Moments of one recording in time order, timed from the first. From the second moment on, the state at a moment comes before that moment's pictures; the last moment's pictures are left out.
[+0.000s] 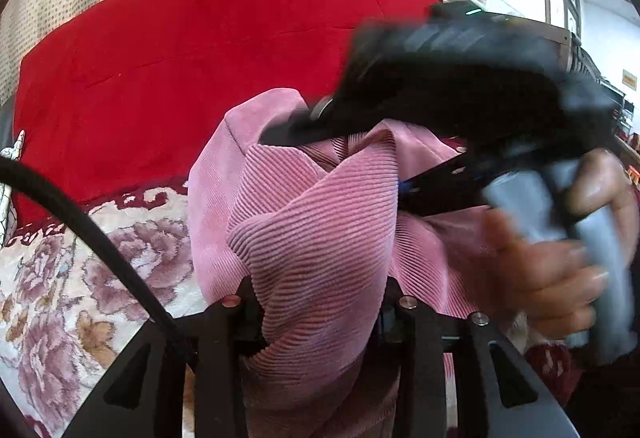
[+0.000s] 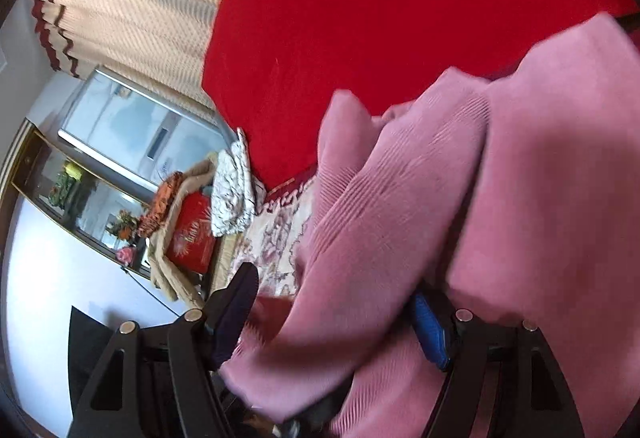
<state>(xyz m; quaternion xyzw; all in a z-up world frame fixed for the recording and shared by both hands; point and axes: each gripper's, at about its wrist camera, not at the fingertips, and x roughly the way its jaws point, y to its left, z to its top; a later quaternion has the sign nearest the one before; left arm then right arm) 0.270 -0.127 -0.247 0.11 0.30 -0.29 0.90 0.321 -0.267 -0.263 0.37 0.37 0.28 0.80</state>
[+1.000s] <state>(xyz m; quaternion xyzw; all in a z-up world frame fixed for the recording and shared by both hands) 0.327 -0.103 -0.235 -0.20 0.41 -0.43 0.78 0.221 -0.308 -0.191 0.27 0.19 0.16 0.93</state>
